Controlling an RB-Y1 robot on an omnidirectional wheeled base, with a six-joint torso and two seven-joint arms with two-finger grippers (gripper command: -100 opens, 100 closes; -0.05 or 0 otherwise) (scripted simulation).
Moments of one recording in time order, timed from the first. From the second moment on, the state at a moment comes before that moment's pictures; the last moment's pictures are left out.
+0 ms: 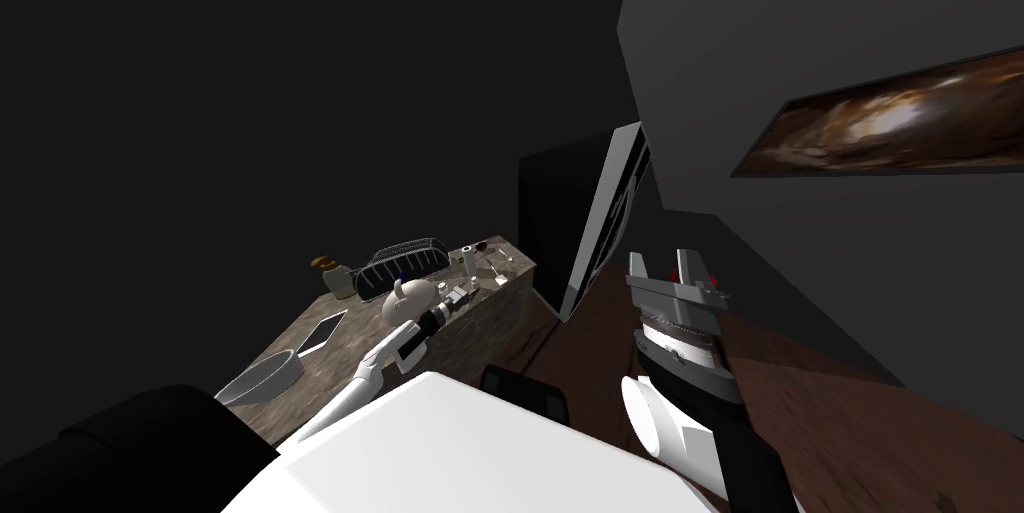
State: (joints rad) left arm 0.31 0.55 -0.07 -1.50 -0.46 -0.47 -0.55; right arm 0.48 0.01 0.03 -2.37 -0.03 -0.49 -0.09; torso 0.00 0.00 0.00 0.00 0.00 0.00
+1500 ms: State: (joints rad) left arm 0.30 0.58 0.05 -1.42 -0.44 -0.47 -0.65; right arm 0.48 0.01 0.03 -2.37 -0.03 -0.49 -0.09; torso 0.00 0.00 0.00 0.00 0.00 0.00
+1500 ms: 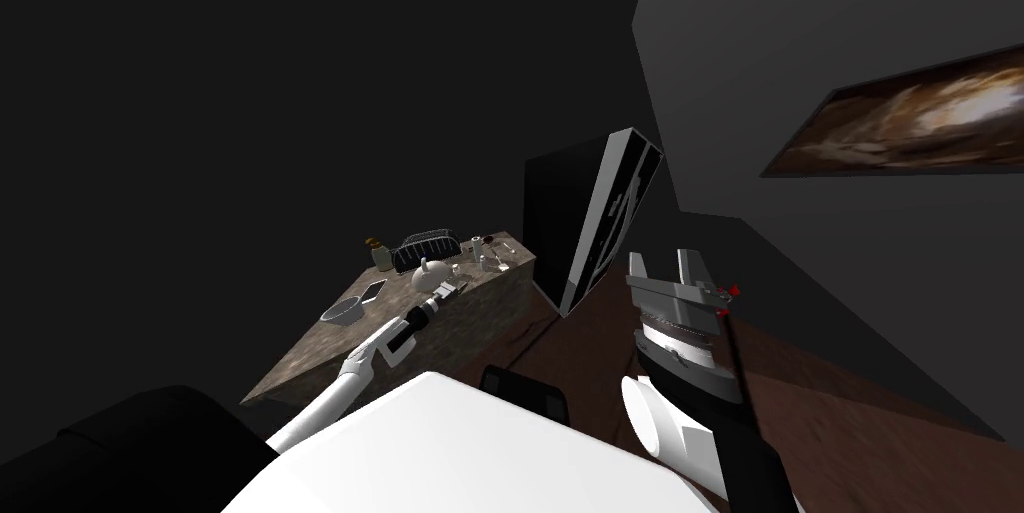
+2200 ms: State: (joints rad) left arm 0.25 0.47 -0.02 -1.37 -0.47 -0.54 -0.63; right arm 0.48 0.01 0.03 -2.37 -0.03 -0.49 -0.09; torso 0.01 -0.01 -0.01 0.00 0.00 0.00
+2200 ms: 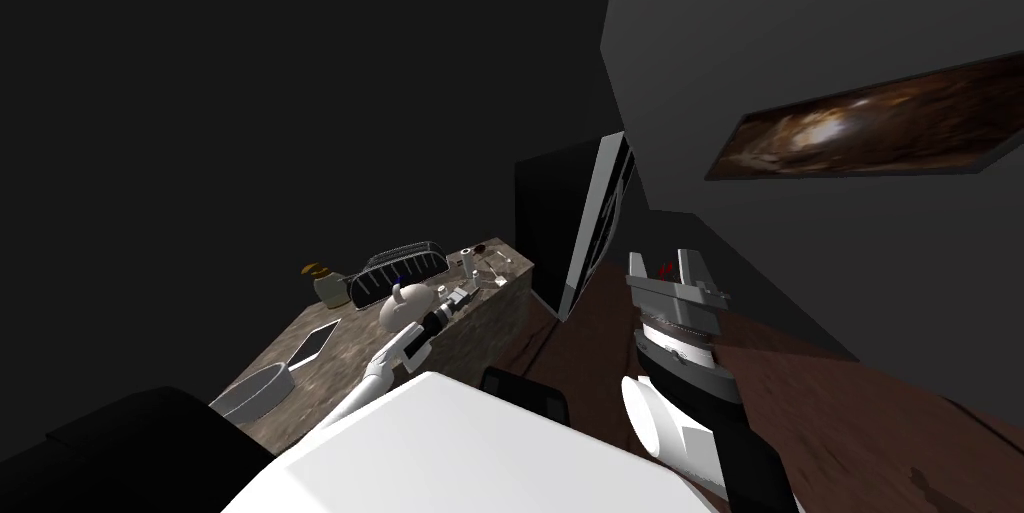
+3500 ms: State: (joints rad) left arm 0.15 0.61 -0.05 -1.05 -0.32 -0.77 -0.65; right arm 0.48 0.01 0.03 -2.37 -0.03 -0.49 -0.09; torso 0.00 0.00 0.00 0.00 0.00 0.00
